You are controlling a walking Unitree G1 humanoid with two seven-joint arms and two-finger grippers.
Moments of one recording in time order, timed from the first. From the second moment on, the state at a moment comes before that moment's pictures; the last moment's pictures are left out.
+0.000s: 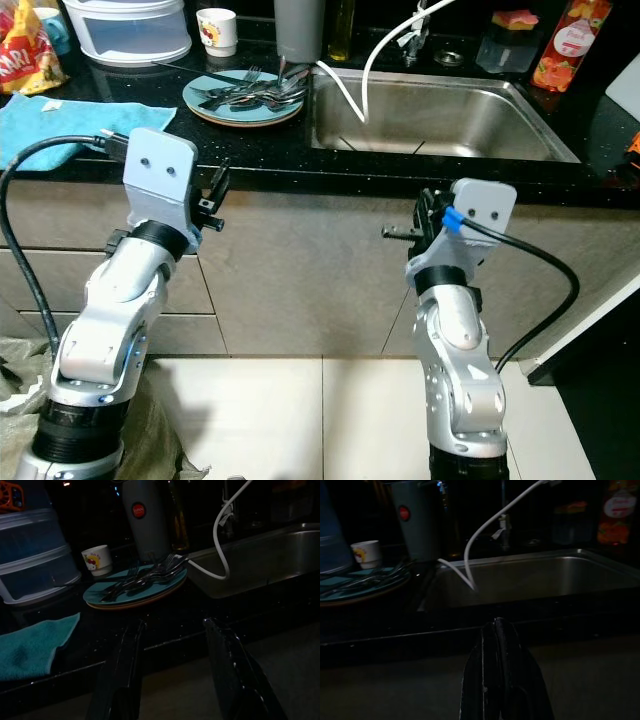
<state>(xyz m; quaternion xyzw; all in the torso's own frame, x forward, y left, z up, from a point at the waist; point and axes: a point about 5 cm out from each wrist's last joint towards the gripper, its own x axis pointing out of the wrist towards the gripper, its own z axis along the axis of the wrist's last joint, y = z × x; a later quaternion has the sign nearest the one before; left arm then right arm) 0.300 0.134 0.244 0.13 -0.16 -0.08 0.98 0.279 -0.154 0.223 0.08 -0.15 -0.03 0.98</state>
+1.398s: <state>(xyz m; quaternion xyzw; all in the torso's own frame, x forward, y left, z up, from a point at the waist) 0.297 0.130 0.238 0.13 -0.16 -0.09 0.97 0.279 -0.152 0.223 0.08 -0.15 -0.01 0.98</state>
